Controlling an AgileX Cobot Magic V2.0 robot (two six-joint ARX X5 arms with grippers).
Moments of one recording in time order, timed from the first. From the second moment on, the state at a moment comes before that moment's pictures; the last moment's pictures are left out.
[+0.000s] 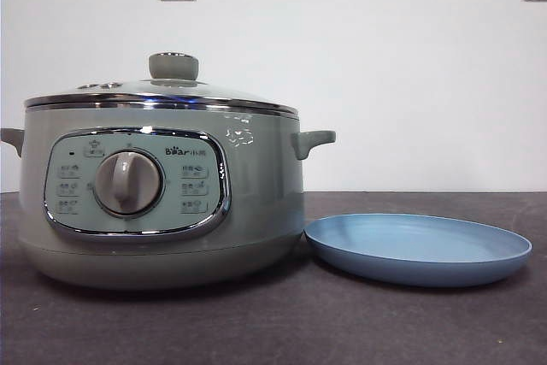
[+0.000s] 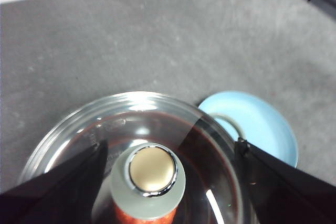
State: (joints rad) left arm -0.44 1.21 1.24 -0.58 0.21 -0.05; right arm 0.11 0.89 1.09 -0.79 -0.42 0.08
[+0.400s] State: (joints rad) left arm -0.48 1.38 1.24 -0.60 0.11 -0.01; right arm 0.11 0.89 1.09 -0.81 -0.42 0.08
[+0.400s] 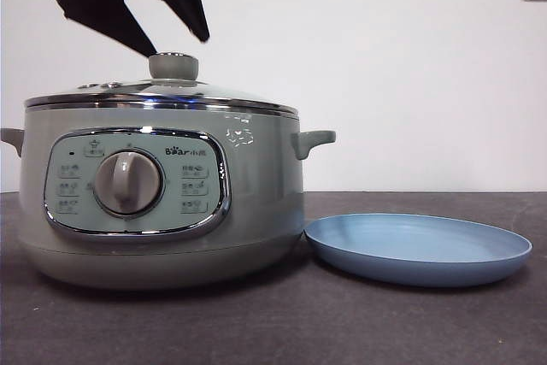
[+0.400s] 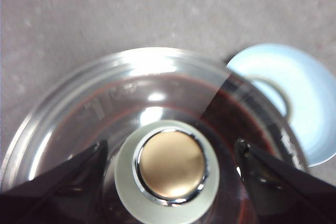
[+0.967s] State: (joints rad) left arm -0.49 1.42 1.24 -0.63 0.11 0.04; right arm 0.11 0.89 1.09 -0.83 -0.42 0.08
